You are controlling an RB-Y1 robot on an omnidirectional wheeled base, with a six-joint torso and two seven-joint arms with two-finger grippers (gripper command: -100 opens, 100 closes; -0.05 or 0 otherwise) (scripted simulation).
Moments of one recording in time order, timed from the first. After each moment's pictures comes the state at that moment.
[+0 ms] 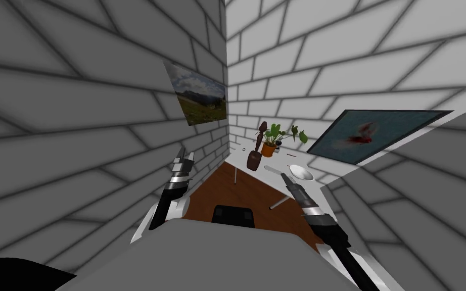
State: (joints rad) left arm 0.54 0.02 0.06 -2.27 -0.11 -0.40 0.17; right arm 0.74 -0.42 -0.16 -2.07 0.29 -0.45 0.14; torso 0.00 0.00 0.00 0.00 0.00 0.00
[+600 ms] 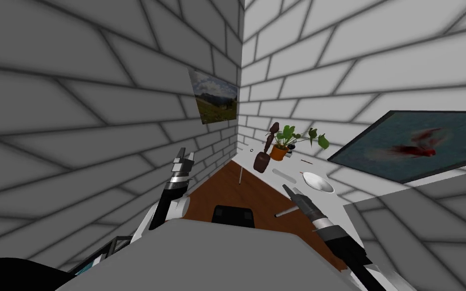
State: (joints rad) left arm 0.54 0.02 0.06 -2.27 -0.11 -0.40 0.17; right arm 0.83 -0.58 -0.17 -1.97 0.39 -0.41 0.14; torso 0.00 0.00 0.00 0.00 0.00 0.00
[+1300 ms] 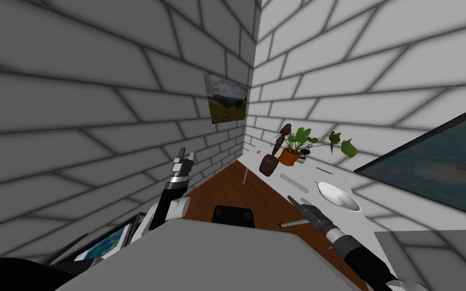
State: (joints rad) left arm 0.54 0.02 0.06 -2.27 -0.11 -0.40 0.17; right arm 0.89 -0.75 -0.16 -1.88 0.47 -0.36 0.13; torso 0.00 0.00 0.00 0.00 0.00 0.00
